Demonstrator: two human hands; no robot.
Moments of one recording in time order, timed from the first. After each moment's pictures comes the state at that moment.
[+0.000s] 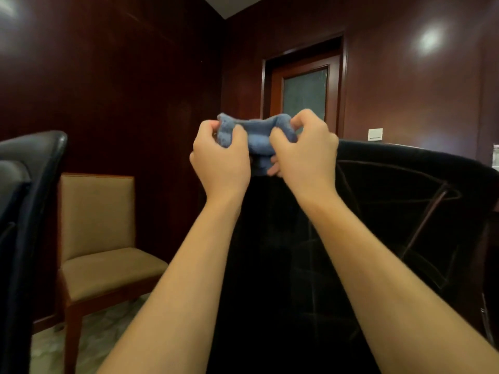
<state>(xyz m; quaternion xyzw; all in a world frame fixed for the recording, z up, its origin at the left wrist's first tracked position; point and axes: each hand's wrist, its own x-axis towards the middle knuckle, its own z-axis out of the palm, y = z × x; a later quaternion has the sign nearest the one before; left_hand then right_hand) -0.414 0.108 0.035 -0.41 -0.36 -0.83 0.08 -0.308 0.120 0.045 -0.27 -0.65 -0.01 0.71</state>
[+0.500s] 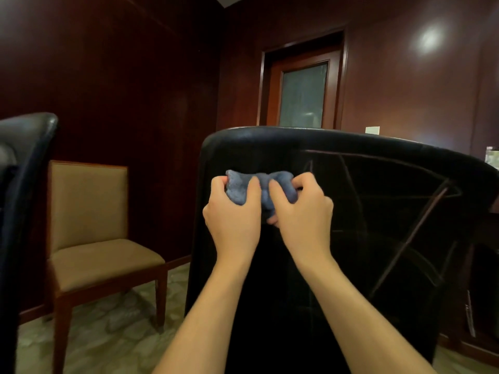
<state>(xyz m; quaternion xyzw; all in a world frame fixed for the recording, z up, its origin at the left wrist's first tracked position) -0.396 0.124 -0.053 -0.43 -0.40 -0.81 0.04 -0.302 0.131 -0.042 -0.34 -0.64 0.04 0.69</state>
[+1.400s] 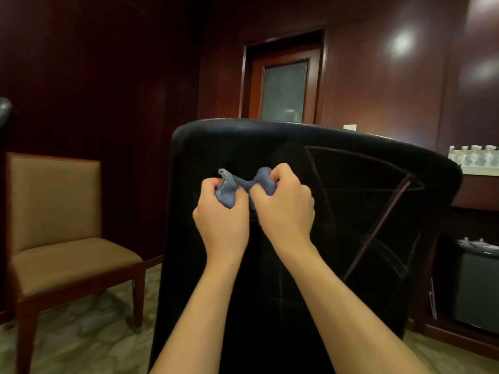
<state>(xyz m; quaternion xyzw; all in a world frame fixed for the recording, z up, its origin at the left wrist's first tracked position) -0.379 0.128 -0.061 -0.43 -0.41 -0.81 -0.03 -0.300 0.134 -0.034 -0.44 -0.65 -0.06 0.62</state>
